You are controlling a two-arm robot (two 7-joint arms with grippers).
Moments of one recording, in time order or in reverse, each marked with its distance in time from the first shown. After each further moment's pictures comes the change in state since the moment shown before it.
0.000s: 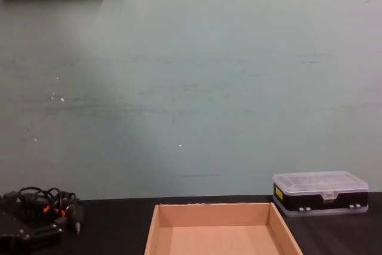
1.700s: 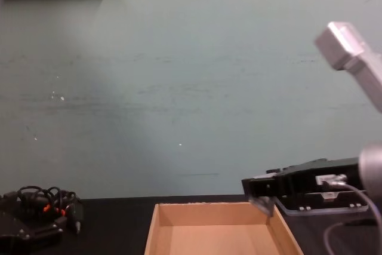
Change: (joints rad) left arm 0.000 0.000 0.000 0.000 0.000 0.000 0.000; right arm 0.530 -0.256 -0.141 0.341 0.034 0.004 0.057
